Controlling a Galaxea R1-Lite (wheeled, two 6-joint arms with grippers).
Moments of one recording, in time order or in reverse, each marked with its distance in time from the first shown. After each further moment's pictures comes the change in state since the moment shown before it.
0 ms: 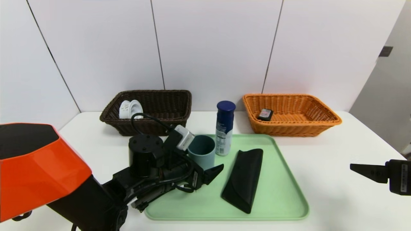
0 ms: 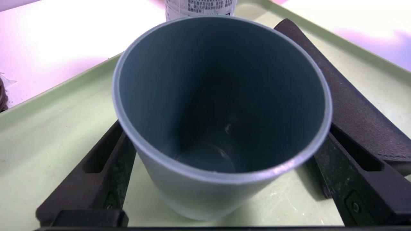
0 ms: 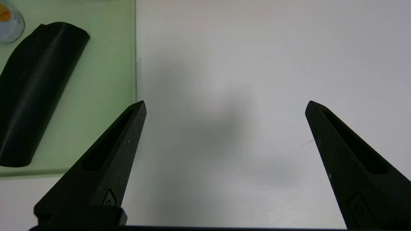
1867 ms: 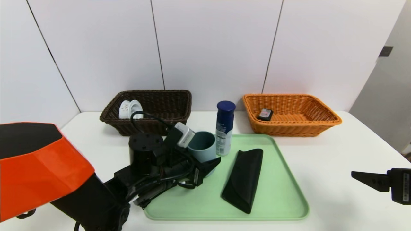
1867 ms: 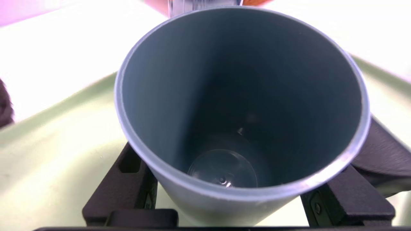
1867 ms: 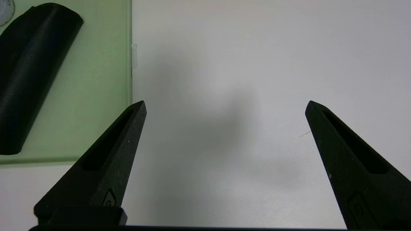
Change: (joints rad) left arm 0.001 -0.002 -0.014 -0.024 0.001 0.001; right arm 0.006 -0.022 0.041 -0.001 0.003 -0.009
